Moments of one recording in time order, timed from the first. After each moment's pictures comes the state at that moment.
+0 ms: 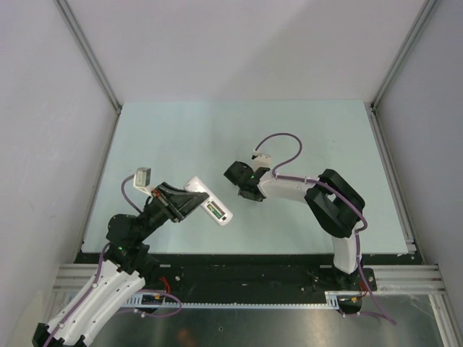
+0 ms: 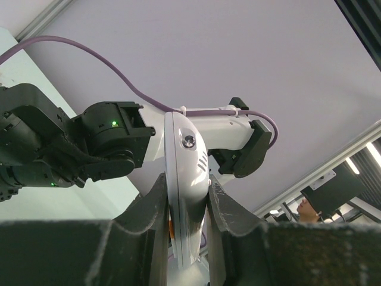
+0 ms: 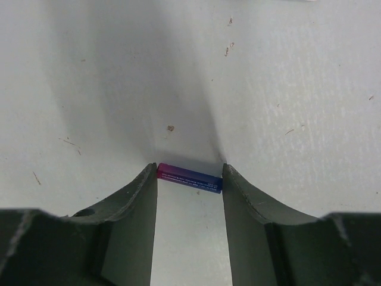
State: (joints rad) left arm -0.55 0.33 0.31 0.42 0.39 -1.18; right arm 0.89 1.95 1.29 -0.52 0.54 1.07
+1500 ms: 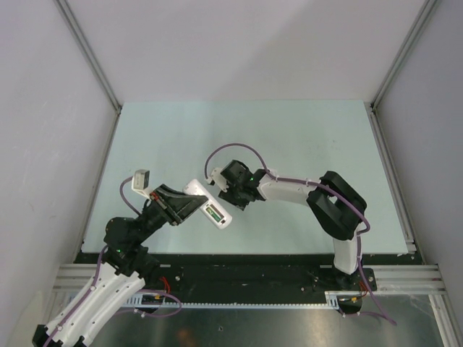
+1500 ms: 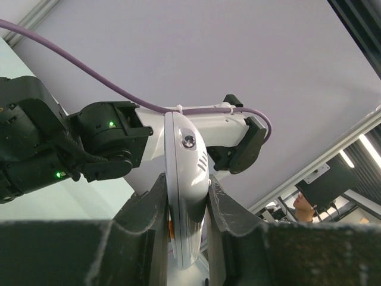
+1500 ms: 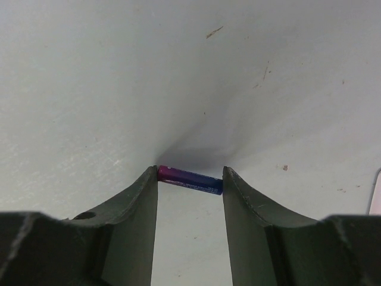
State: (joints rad) left arm -0.57 0.29 0.31 0.41 0.39 -1.17; right arm 0.92 1.93 1.28 -0.38 0.05 -0.27
